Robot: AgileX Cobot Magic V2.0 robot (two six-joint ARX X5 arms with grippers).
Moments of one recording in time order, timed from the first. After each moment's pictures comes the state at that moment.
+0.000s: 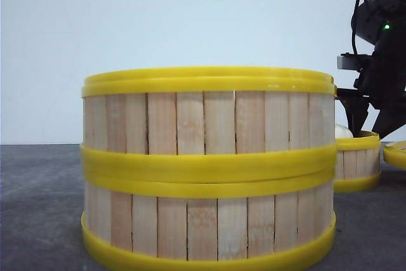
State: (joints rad) left arm -0.59 0.47 0.83 -0.65 0.23 -0.30; right arm 0.05 1.82 1.25 -0.40 -0.06 0.21
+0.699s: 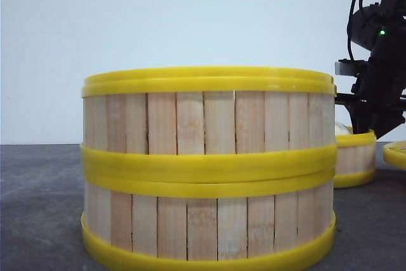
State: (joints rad) left arm -0.59 0.47 0.83 -0.65 0.23 -0.30; right arm 0.05 1.83 1.30 -0.45 -0.05 0.25
